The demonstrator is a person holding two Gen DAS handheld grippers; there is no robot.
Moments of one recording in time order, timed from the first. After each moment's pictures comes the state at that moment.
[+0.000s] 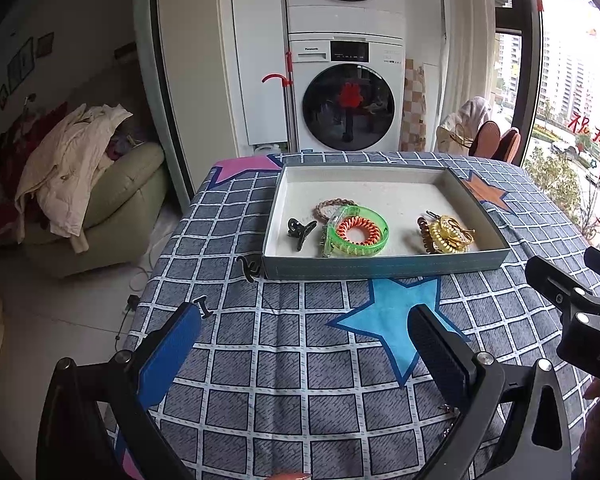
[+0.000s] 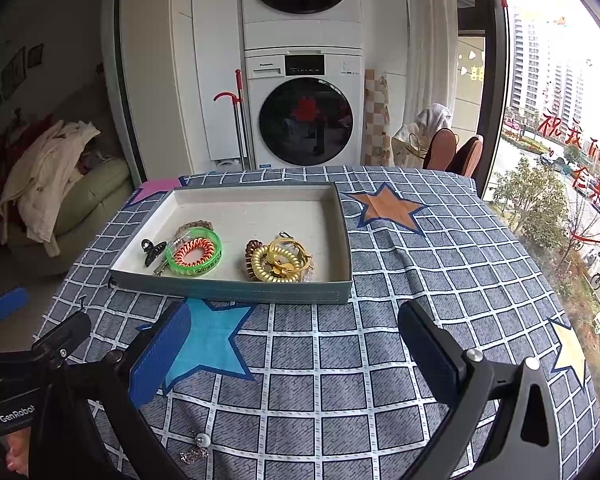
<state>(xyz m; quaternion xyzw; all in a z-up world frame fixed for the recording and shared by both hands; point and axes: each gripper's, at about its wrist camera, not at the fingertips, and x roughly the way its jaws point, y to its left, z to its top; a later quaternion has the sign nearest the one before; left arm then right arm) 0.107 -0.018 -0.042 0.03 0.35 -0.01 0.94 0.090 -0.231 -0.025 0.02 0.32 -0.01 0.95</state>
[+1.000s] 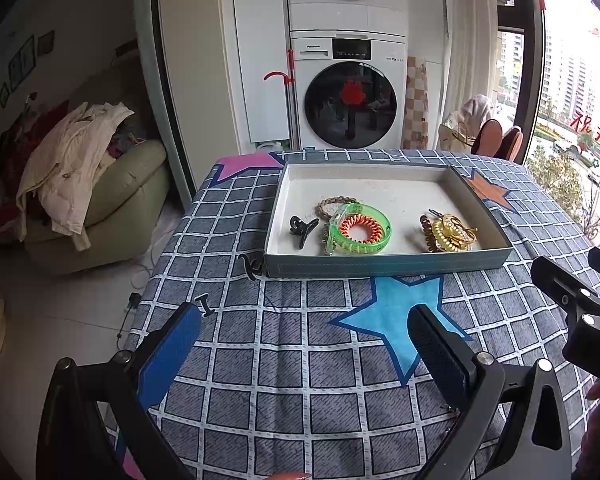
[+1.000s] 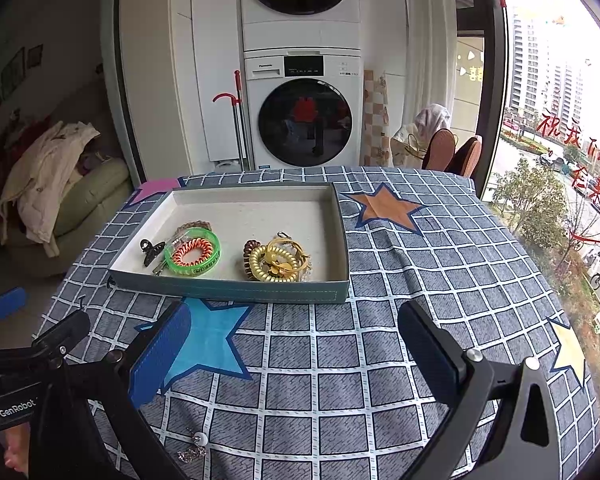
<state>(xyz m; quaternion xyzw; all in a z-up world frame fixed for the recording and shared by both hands) 0.108 -0.017 -0.044 0.03 0.35 -0.01 0.93 0.091 -0.232 -0.025 0.02 0.32 -0.01 0.95</state>
